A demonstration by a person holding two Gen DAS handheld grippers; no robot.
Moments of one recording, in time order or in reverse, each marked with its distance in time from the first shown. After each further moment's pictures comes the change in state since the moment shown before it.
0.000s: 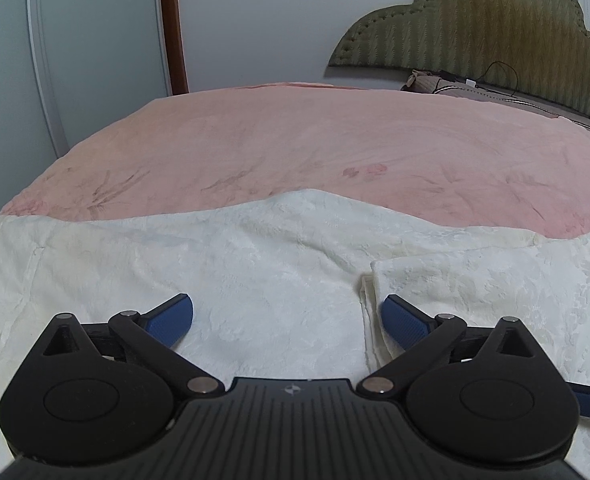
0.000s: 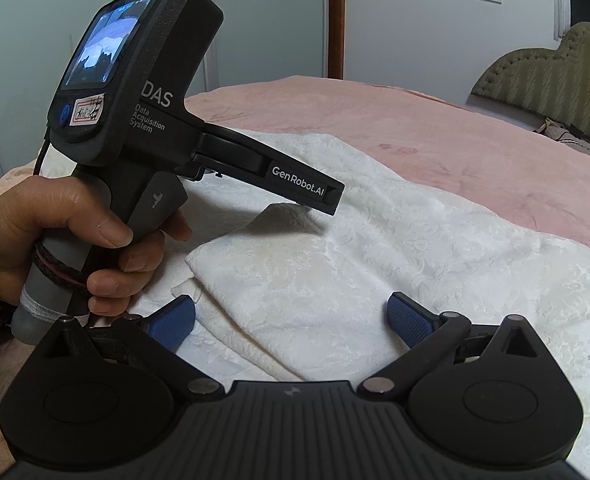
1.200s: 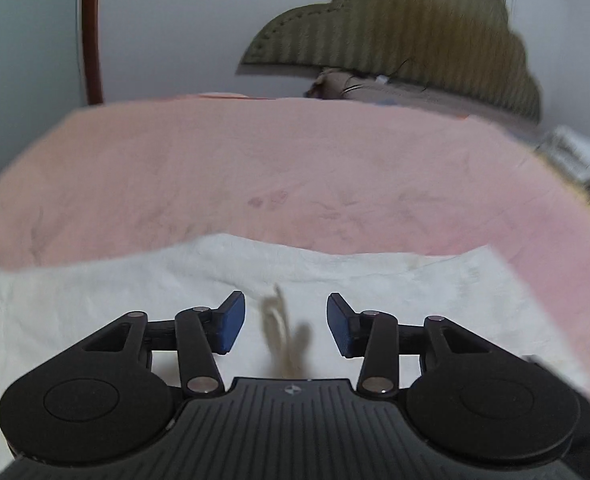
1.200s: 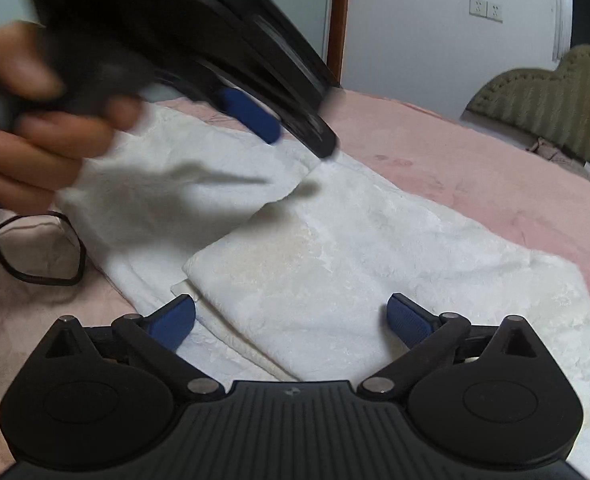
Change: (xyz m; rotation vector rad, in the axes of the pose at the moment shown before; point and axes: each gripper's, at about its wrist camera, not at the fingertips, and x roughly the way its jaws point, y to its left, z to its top) left arm -0.030 -0.006 0.035 0.104 0.032 -0.225; right arm -0.006 0.010 -0.004 -0.059 -0.019 -0.050
